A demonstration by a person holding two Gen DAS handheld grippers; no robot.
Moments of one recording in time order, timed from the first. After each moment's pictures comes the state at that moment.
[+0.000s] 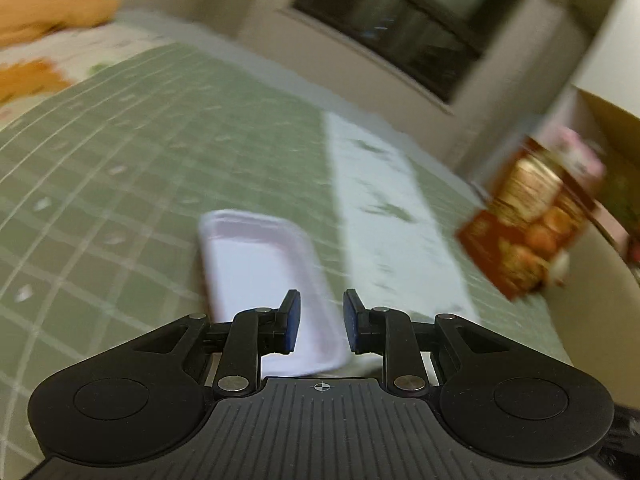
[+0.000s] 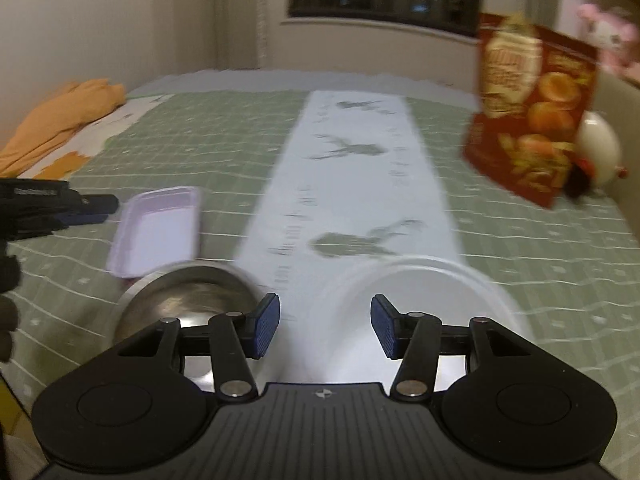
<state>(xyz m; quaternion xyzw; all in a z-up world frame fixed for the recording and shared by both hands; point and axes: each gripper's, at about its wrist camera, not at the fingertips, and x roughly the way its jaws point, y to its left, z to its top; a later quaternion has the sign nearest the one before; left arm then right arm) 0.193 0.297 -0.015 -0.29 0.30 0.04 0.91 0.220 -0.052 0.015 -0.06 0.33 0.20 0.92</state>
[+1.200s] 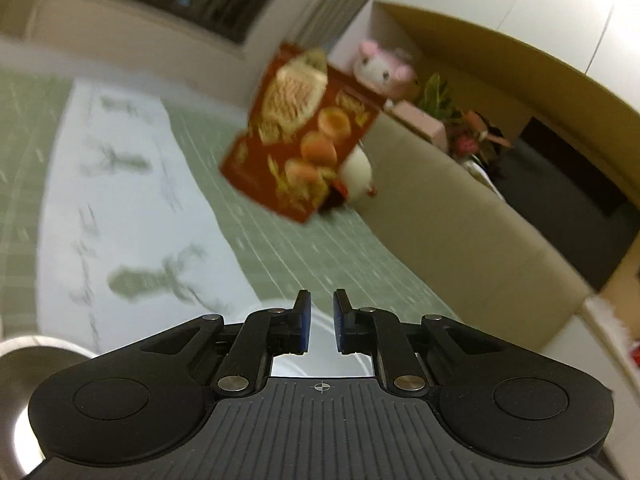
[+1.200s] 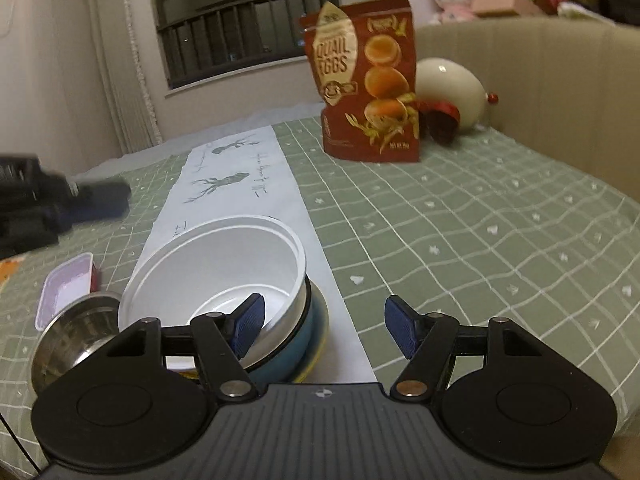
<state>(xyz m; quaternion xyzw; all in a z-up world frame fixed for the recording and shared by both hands) 0.231 0.077 0.027 -0.20 0.26 -0.26 0.91 0.179 -0.217 -0.035 0.09 0.27 0.06 0.96</state>
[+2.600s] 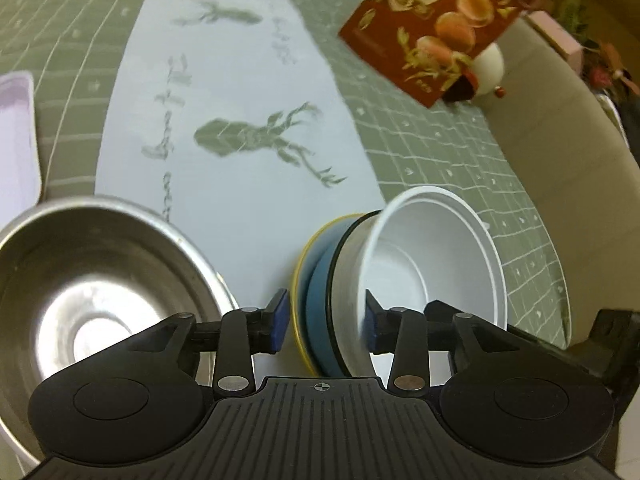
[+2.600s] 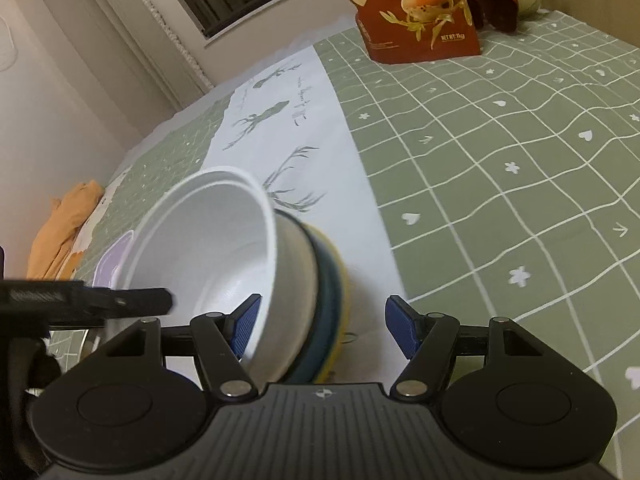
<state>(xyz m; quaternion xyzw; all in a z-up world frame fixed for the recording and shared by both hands) 0.273 0.073 -0.038 -0.19 0.50 -0.13 0.83 0.264 -0.246 -0.084 0.19 0.39 0.19 0.88</state>
